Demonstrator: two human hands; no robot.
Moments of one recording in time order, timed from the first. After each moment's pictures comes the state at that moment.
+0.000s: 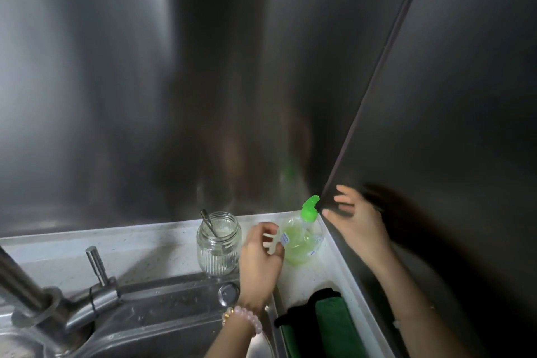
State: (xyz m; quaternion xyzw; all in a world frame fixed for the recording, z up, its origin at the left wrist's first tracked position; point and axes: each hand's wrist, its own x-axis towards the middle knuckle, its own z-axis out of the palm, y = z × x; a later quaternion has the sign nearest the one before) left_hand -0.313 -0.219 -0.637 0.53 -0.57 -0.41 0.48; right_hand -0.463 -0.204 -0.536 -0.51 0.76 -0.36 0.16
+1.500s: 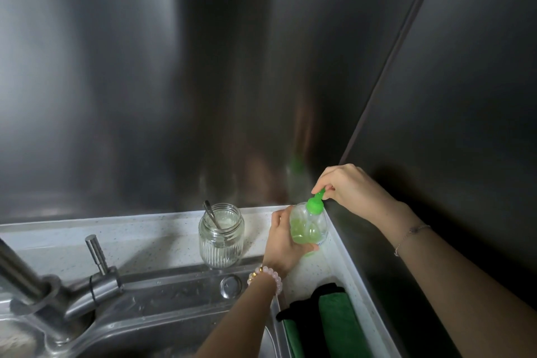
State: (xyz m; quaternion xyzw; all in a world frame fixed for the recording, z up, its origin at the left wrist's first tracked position) left_hand -0.351 -0.256 -0.668 0.45 -0.64 -0.49 0.39; right_hand -0.474 -0.253 -0.507 -0.77 0.64 -0.06 0.05
